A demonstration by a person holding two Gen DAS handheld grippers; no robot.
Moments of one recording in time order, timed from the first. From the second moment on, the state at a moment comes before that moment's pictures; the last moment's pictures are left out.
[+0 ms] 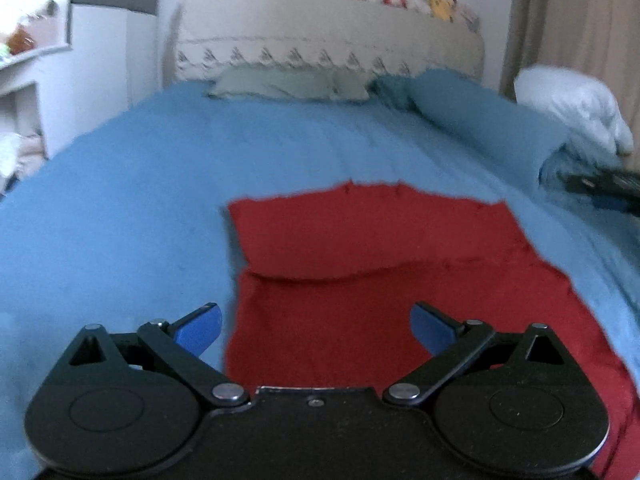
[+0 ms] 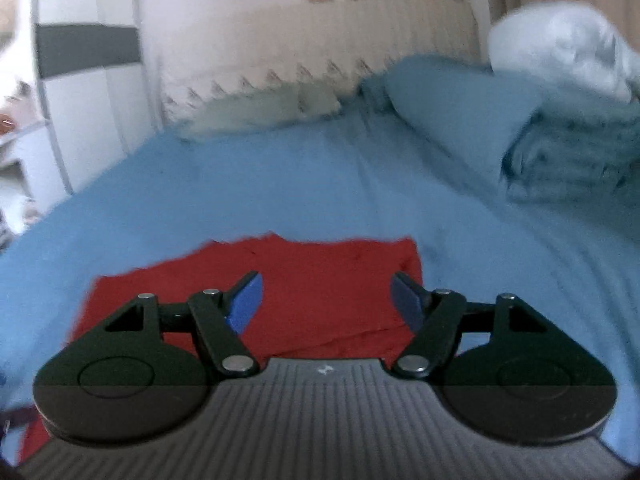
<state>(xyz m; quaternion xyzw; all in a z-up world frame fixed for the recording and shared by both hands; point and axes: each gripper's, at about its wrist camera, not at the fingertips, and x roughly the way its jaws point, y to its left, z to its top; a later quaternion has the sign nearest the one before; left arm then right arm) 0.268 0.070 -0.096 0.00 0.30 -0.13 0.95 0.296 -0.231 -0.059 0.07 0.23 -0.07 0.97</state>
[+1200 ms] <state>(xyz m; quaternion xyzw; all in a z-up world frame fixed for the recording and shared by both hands) 0.101 0.090 -0.164 -0.05 0.41 -0.07 0.91 0.021 -0.275 -0.147 0.14 0.38 -0.12 0.91</state>
